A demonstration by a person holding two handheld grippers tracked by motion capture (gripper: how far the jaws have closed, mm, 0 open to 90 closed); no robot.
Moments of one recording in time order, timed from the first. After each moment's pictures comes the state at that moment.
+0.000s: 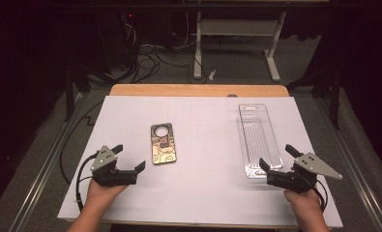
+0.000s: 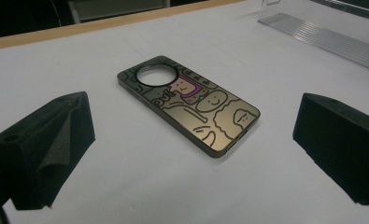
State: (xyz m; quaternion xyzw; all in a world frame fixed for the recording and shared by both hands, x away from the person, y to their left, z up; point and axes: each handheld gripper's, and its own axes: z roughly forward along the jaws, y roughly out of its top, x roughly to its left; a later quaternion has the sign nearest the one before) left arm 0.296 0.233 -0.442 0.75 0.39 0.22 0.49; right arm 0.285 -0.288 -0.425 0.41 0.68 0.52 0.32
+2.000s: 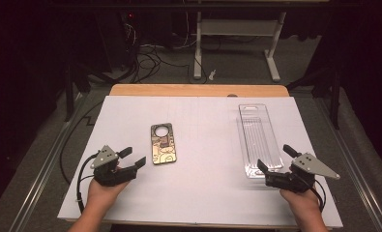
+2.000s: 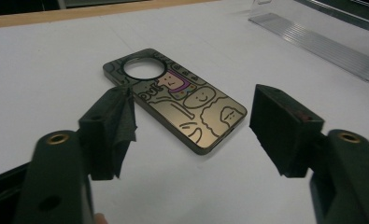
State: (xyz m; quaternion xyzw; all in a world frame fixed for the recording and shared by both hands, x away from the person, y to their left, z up) left arm 0.298 0.232 -0.443 0.75 0.40 0.19 0.49; right arm 0.285 -0.286 -0.426 0.40 0.69 0.52 0.32
